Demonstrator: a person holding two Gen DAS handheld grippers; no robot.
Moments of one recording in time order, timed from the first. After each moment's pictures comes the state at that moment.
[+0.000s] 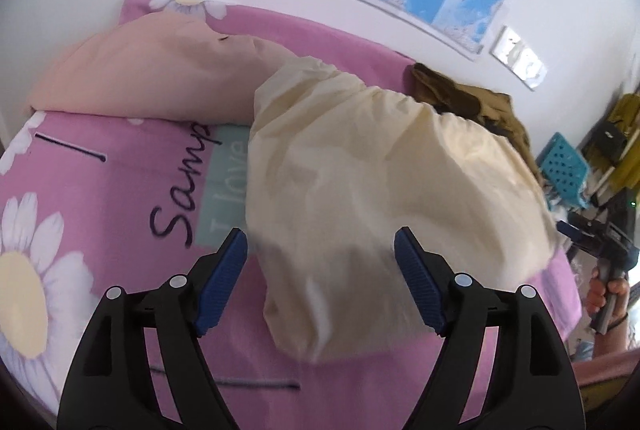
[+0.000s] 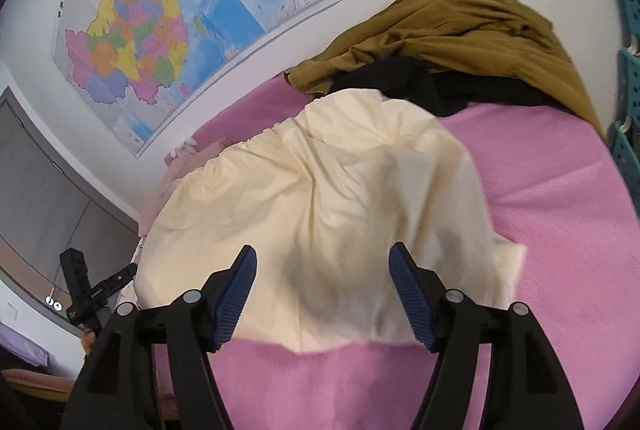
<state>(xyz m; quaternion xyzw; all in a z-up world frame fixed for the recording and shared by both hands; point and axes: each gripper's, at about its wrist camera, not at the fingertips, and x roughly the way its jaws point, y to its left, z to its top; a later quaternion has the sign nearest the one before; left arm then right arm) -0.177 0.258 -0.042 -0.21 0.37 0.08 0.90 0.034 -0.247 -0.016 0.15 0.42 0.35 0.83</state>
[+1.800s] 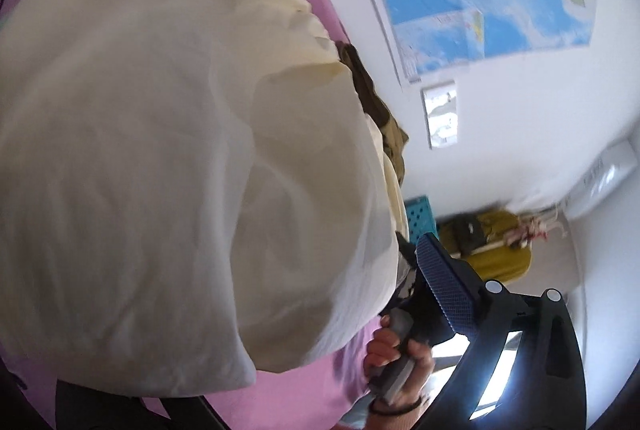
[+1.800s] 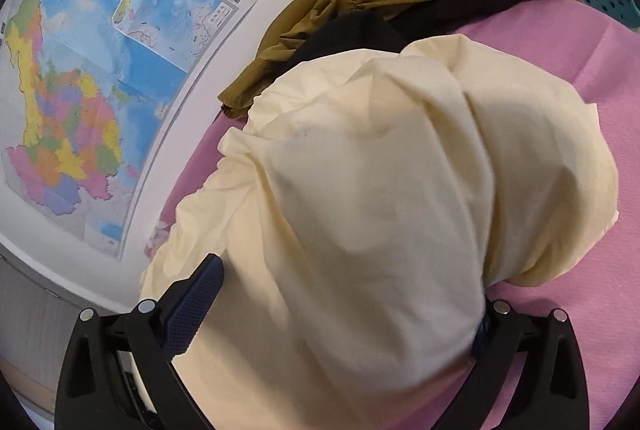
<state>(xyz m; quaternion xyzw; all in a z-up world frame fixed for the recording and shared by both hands) -0.123 0.222 -0.108 -0.55 0.31 -0.09 0.77 0.048 -0.170 -0.055 0.32 0.43 0.22 0.81</state>
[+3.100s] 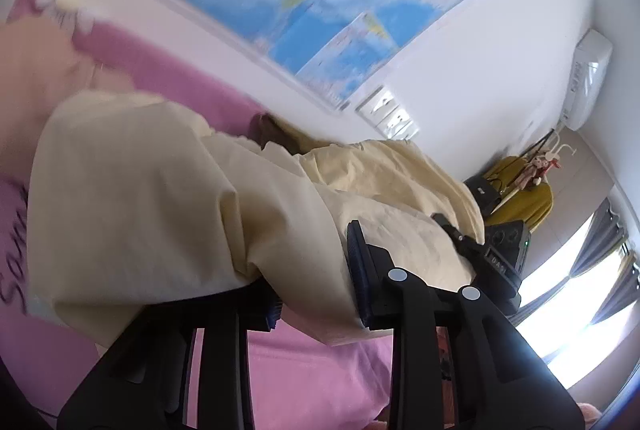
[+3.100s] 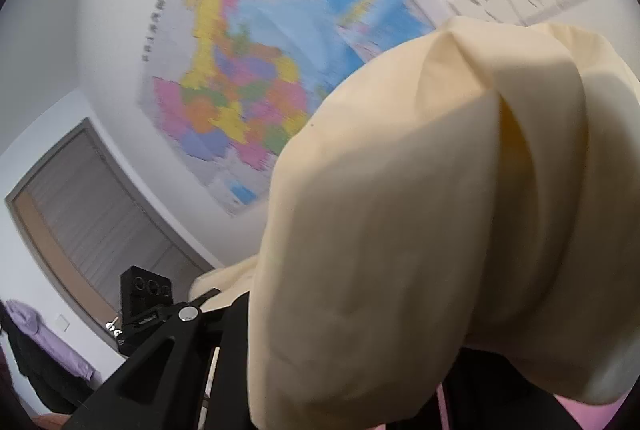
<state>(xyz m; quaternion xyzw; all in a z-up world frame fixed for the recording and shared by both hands) -0.107 0.234 0.043 -0.36 0.27 -0.12 0.89 0.011 -0.139 0.114 0.24 0.28 0.48 0.80</state>
